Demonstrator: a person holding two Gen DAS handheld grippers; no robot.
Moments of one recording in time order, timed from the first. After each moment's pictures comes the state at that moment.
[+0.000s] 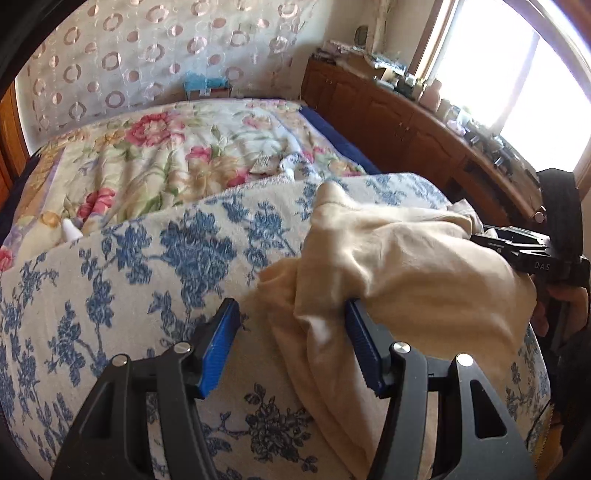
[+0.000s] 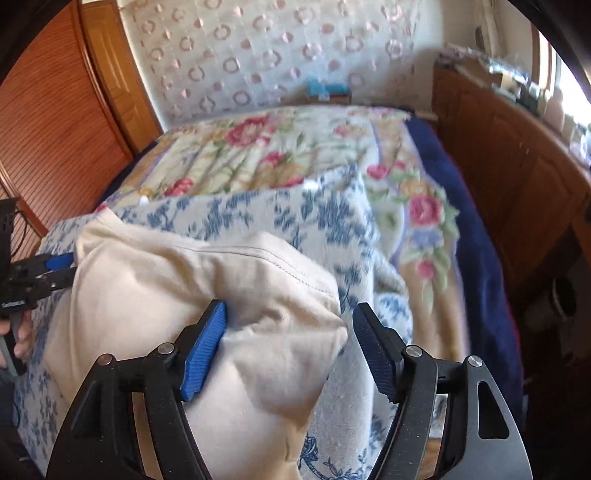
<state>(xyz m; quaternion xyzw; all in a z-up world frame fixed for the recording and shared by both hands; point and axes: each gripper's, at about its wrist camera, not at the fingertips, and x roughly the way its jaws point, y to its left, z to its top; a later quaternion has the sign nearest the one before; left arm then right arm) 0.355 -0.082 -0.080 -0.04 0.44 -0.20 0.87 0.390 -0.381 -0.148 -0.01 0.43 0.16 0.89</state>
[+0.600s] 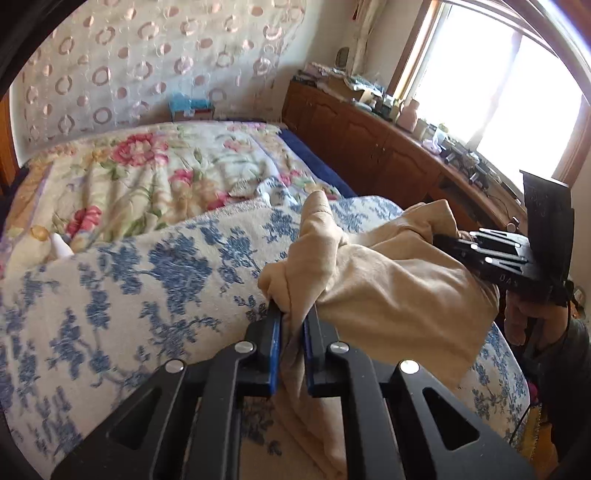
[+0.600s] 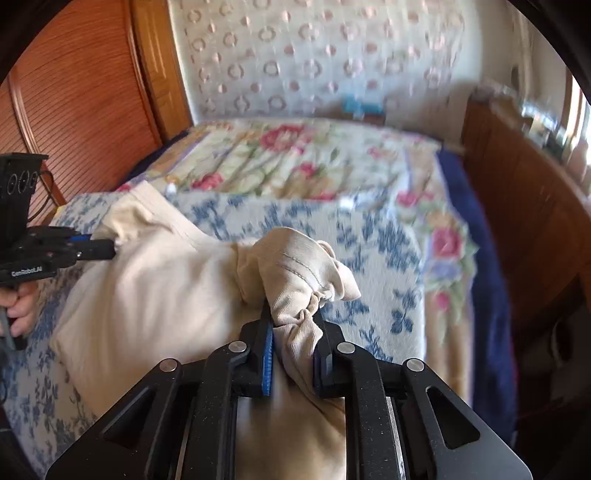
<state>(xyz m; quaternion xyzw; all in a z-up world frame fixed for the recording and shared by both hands) 0.324 -0.076 -0.043 -0.06 0.40 -0.23 0.89 0.362 -0.331 -0.131 -0.08 0.37 0.20 0.91</state>
